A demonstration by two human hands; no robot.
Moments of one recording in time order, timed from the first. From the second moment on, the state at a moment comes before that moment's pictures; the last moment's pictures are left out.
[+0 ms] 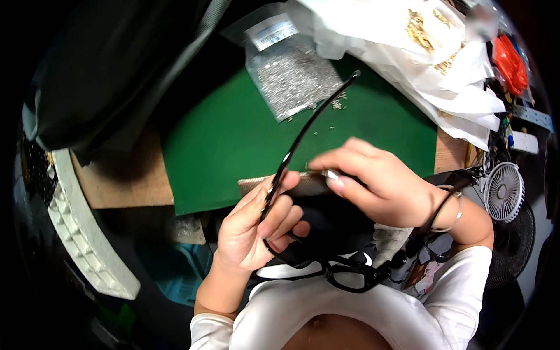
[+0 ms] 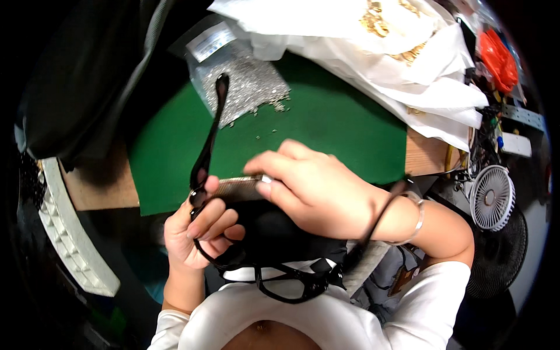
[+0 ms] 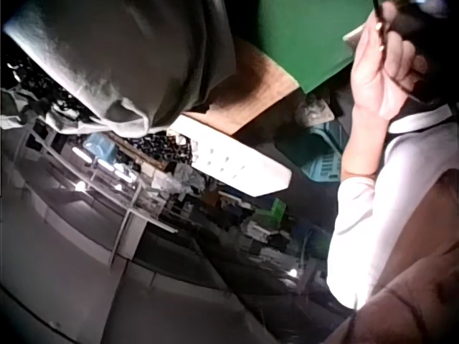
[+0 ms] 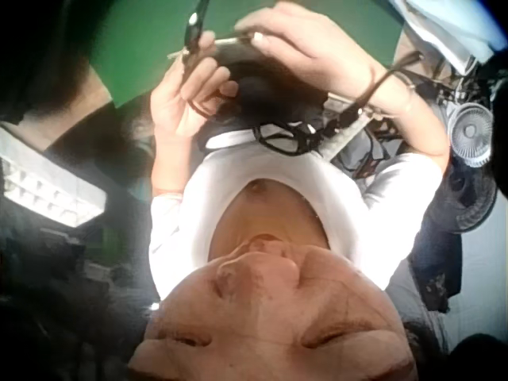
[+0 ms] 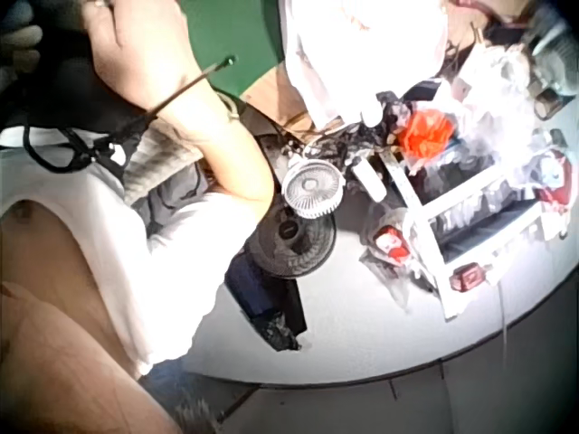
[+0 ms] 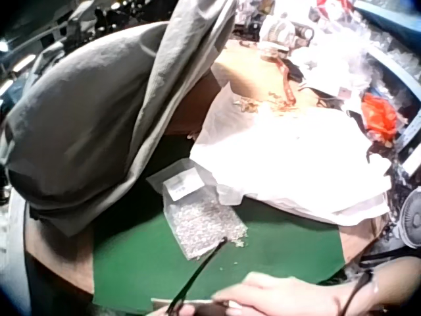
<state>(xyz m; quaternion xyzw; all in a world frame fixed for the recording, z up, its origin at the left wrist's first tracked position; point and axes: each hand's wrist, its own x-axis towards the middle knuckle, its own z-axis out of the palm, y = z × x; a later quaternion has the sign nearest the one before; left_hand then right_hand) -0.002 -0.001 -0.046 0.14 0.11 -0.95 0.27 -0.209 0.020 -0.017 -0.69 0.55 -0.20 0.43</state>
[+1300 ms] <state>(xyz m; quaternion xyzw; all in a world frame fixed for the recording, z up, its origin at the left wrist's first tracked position) 0.014 -0.009 -0.043 0.23 0.01 -0.92 0.30 -0.212 0.016 0.004 -0.26 0.48 -0.19 0.82</state>
